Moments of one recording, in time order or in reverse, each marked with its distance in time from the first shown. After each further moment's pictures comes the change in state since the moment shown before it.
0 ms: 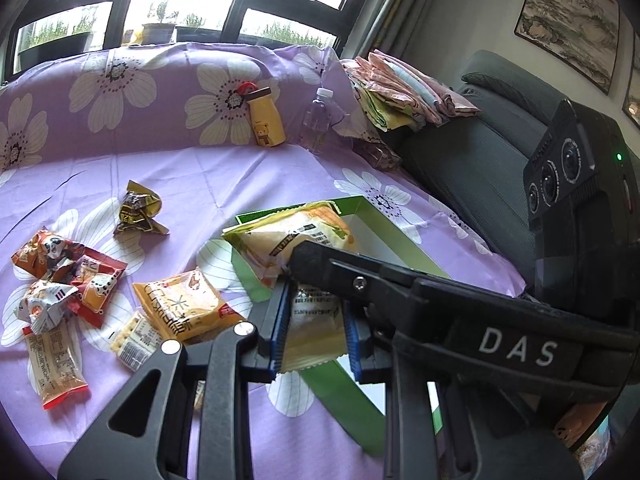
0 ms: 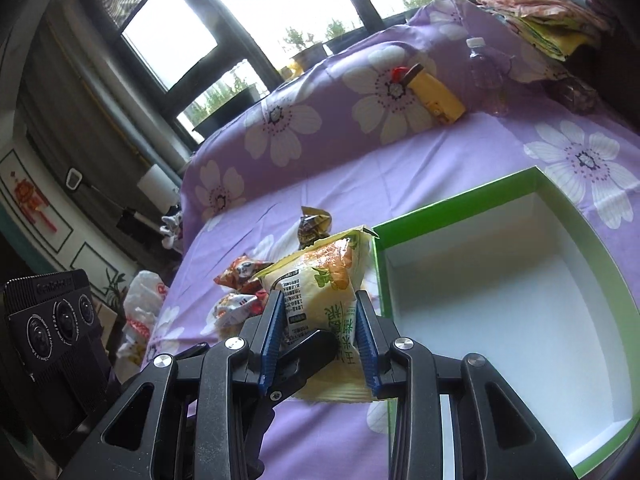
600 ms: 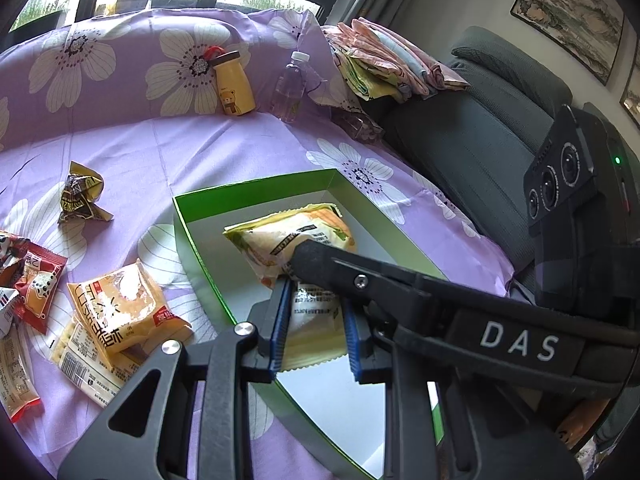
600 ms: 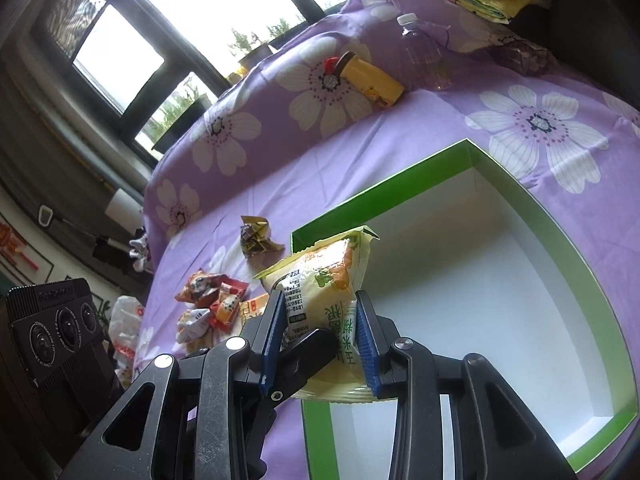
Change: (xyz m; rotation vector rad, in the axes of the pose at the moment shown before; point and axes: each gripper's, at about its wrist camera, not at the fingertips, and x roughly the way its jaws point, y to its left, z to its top) left arm 0.052 -0.018 0.006 -0.009 0.104 -0.069; right arm -0.001 -0.055 0.006 0.136 0.025 -0.078
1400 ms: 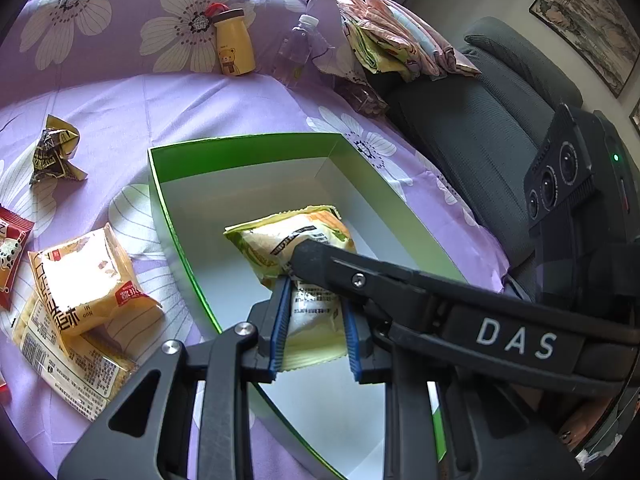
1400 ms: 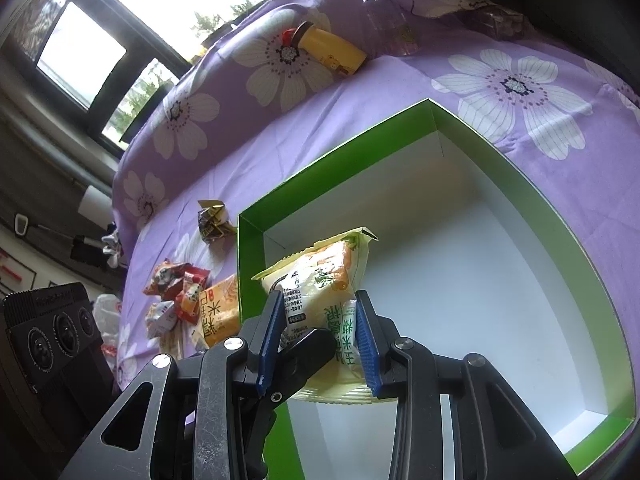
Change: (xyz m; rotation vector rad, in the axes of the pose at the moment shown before) left arm 0.035 0.009 -0.006 -0.077 0.100 -0.039; right arm 0.020 -0.026 0.000 0.068 0.100 -0.083
